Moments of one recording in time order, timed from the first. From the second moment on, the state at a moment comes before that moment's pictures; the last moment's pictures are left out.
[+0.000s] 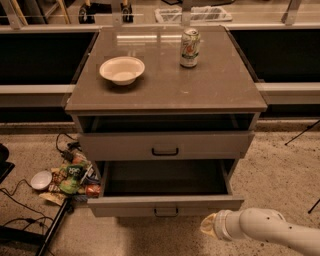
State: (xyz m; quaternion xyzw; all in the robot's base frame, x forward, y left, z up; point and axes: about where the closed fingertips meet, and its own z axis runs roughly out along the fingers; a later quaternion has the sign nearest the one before) arm 0.428 -0.179 0.392 -0.56 0.78 0.11 0.26
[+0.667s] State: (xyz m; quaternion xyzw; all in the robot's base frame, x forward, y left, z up) arm 0.500 -0.157 0.381 -0.60 0.74 0.12 0.28
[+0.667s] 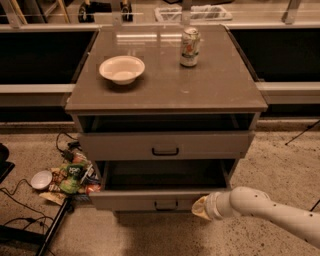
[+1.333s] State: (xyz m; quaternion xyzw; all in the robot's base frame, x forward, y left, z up) arm 0.529 -0.155 0.384 -0.61 0.73 0.12 0.29
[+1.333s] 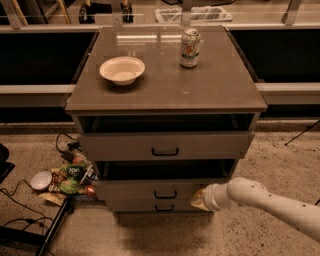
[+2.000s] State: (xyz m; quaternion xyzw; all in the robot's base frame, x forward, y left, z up) arm 0.572 -0.152 0.389 -0.62 0.72 0.11 0.29
